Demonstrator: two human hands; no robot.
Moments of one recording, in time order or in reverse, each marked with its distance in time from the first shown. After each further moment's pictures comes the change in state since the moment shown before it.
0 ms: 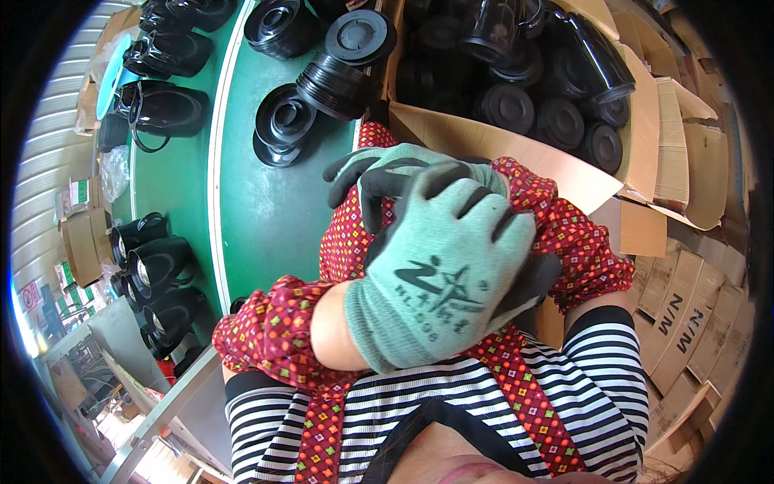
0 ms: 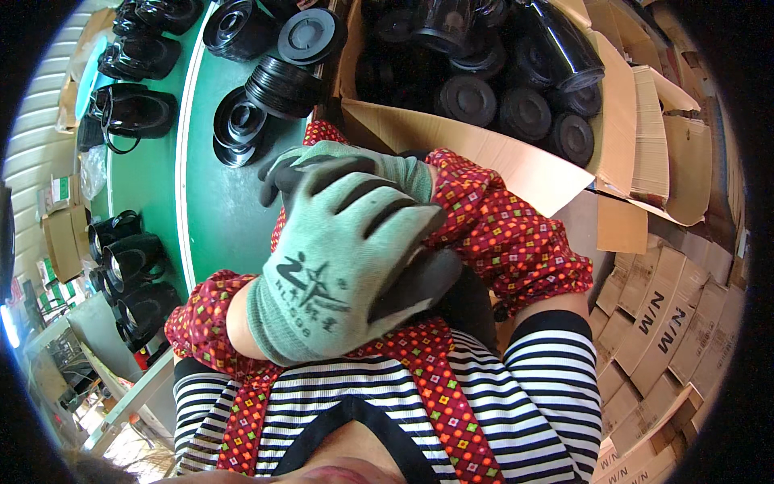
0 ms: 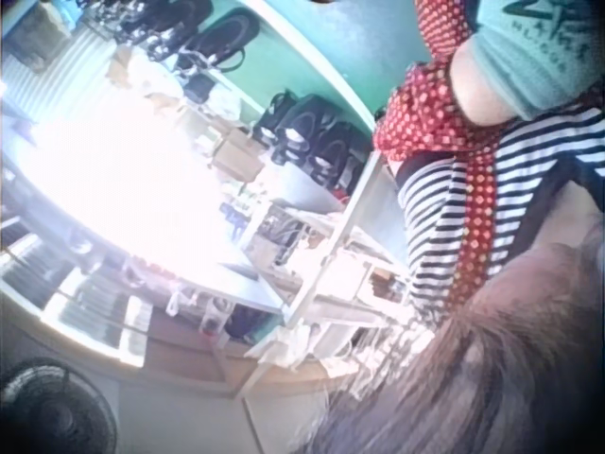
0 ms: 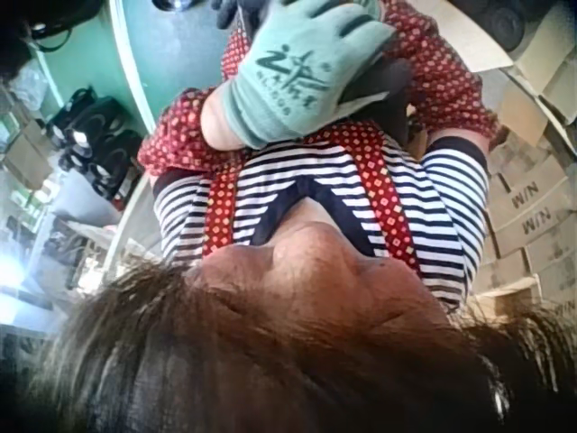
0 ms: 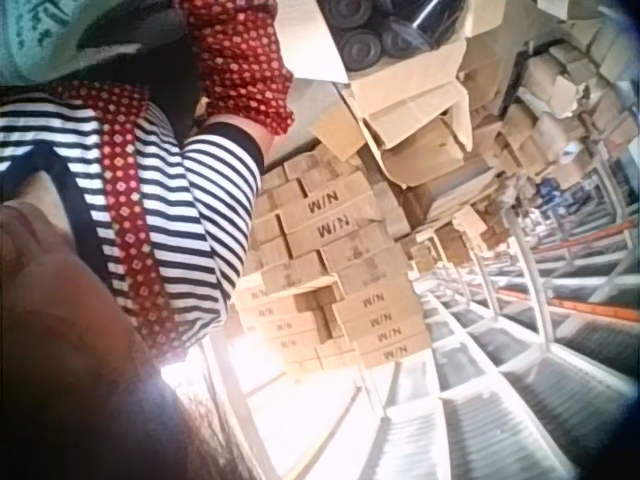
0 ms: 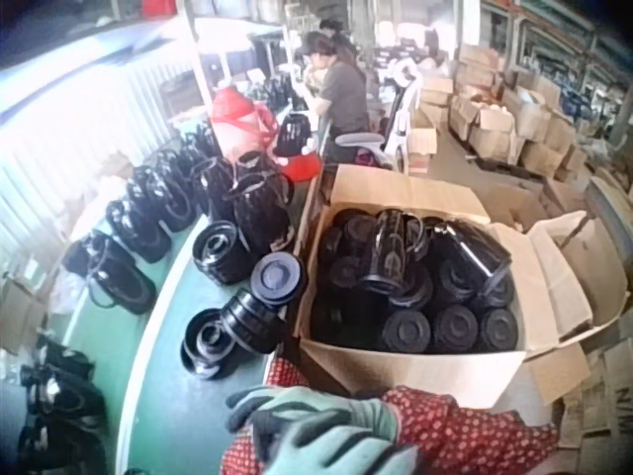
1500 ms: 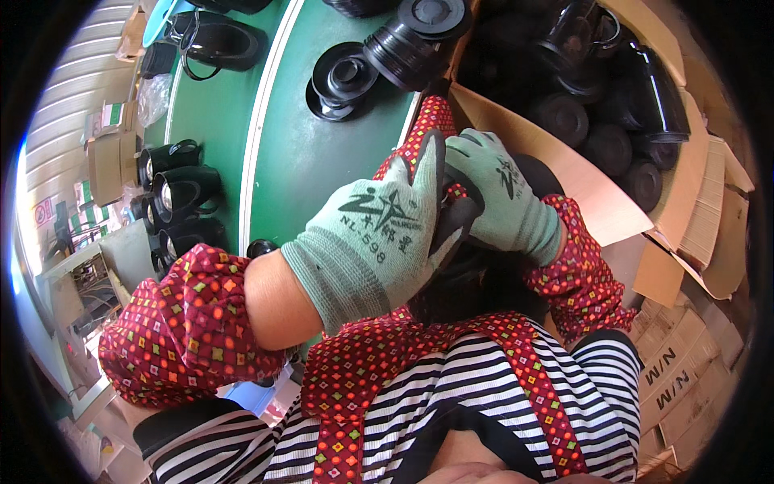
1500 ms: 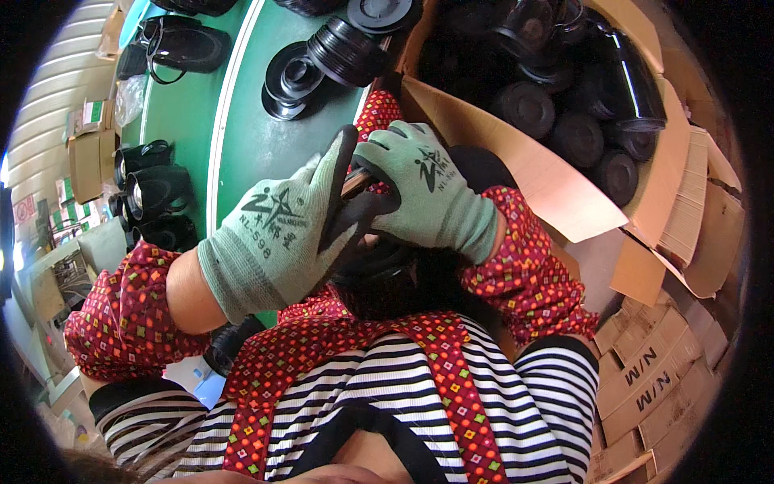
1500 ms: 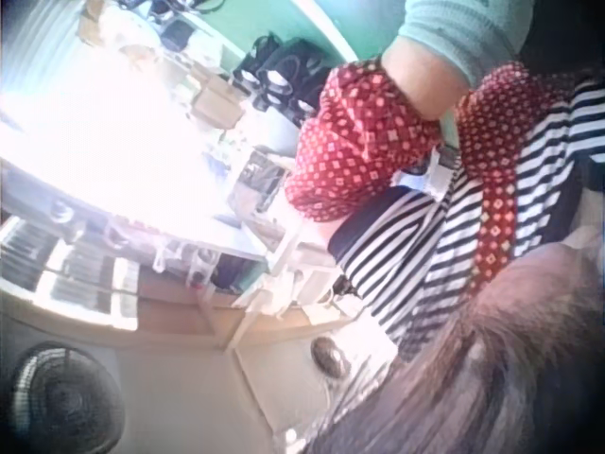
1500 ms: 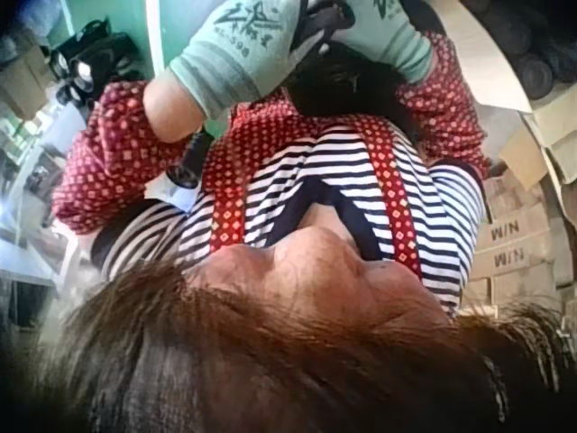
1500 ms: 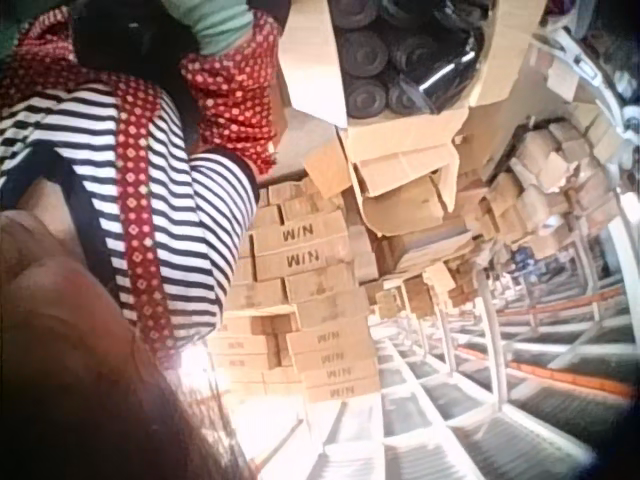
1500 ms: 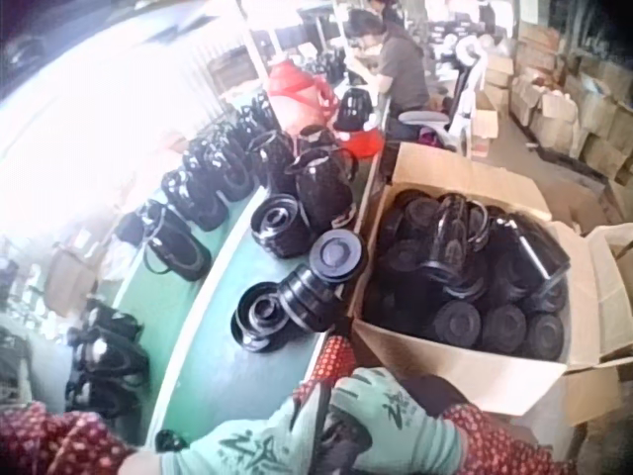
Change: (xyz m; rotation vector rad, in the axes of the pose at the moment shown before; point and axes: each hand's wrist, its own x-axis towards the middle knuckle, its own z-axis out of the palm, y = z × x) left_hand -0.025 -0.016 -0.052 -0.077 -0.381 -0.719; right_hand -0.005 -0.035 0.018 -0.587 0.038 0.182
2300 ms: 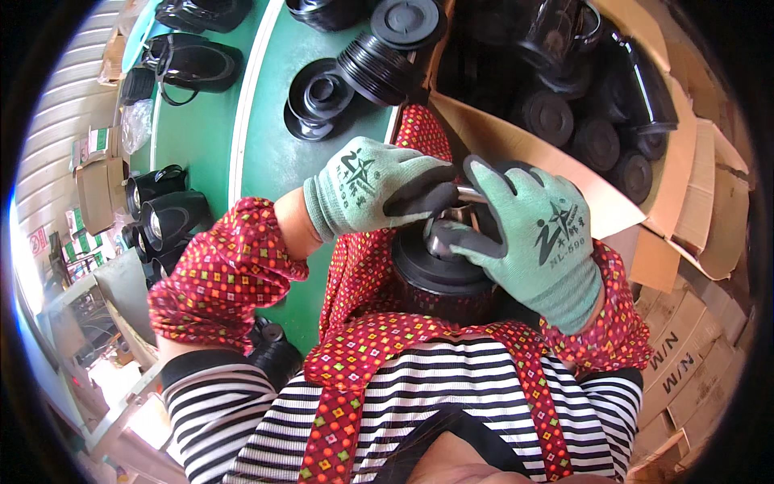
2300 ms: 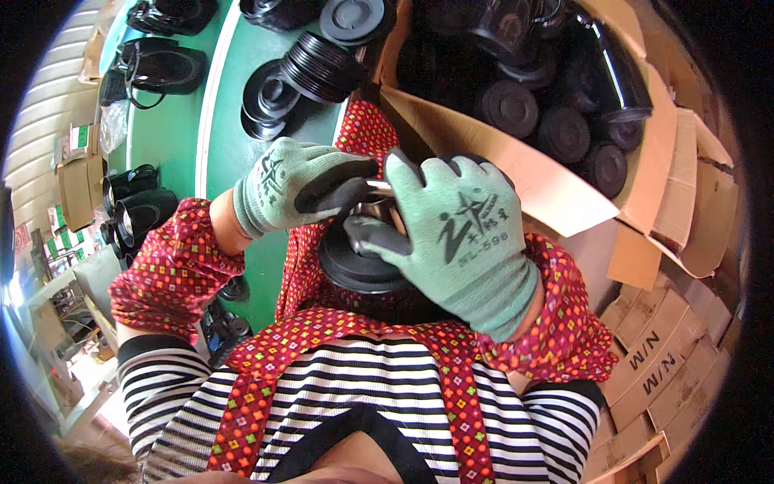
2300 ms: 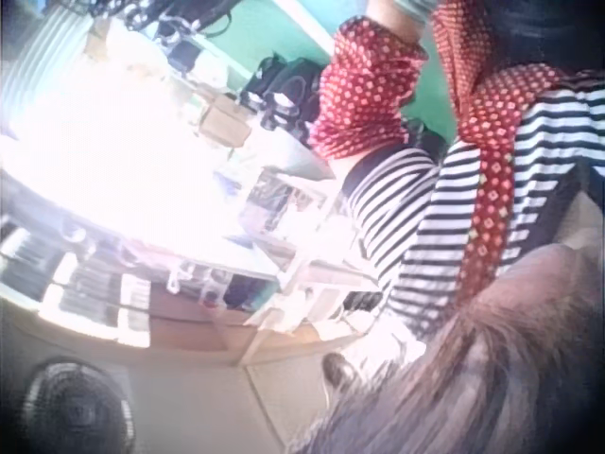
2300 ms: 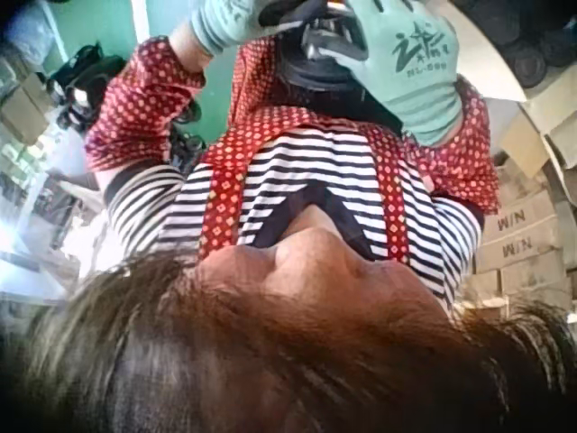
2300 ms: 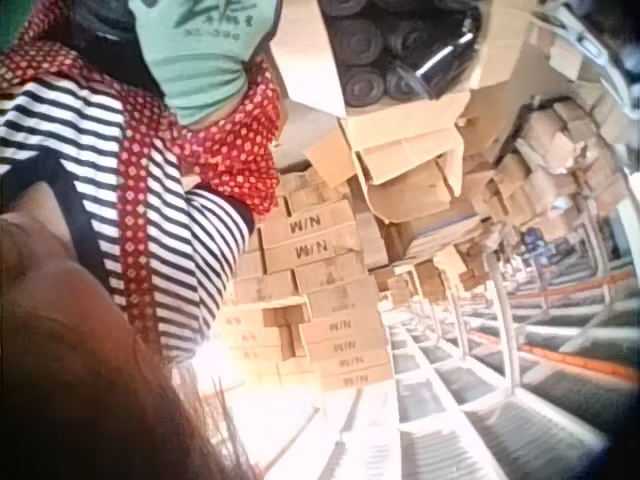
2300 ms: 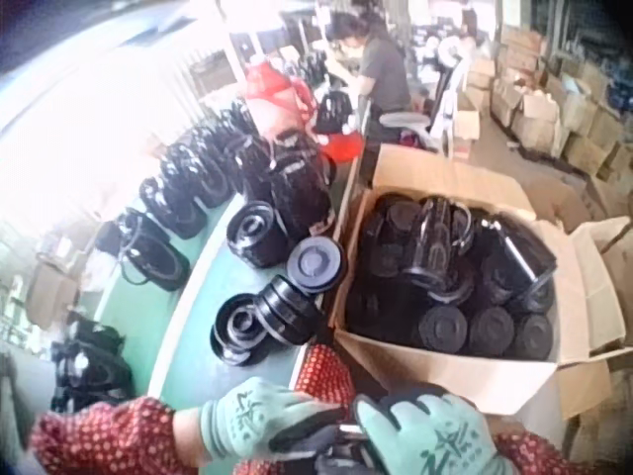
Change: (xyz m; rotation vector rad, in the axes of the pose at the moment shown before) left_hand 0.092 -0.090 0.027 -0.006 0.228 0.762; right_hand -0.011 -0.069 -0.055 -0.582 -0.017 0.300
